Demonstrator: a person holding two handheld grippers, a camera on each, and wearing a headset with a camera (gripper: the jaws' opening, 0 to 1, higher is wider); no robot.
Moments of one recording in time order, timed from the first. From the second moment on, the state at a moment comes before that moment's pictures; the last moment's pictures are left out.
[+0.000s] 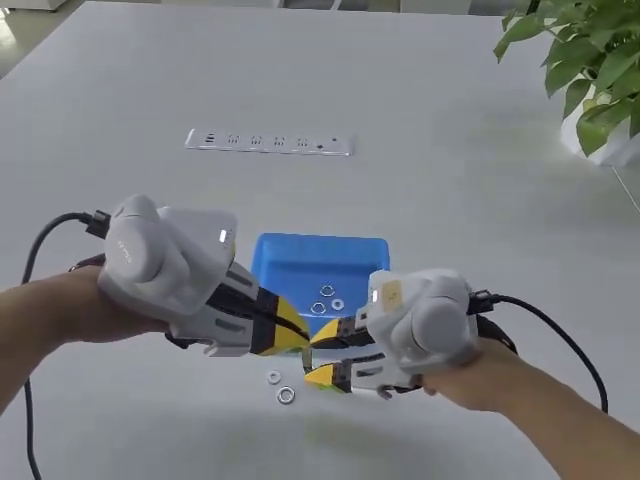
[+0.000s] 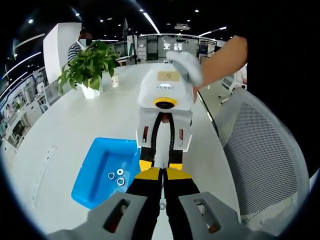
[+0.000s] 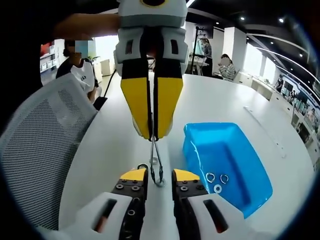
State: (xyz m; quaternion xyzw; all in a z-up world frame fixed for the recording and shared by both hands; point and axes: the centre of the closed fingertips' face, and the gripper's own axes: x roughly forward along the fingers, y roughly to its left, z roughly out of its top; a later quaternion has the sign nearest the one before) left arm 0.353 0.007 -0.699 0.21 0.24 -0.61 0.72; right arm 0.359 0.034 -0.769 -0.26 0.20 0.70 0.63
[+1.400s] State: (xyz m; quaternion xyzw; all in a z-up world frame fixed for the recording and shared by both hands) left arm 0.356 0.001 -0.699 0.21 0.25 -0.61 0.73; right arm 0.355 0.034 -0.778 -0.27 0.23 0.69 0.63
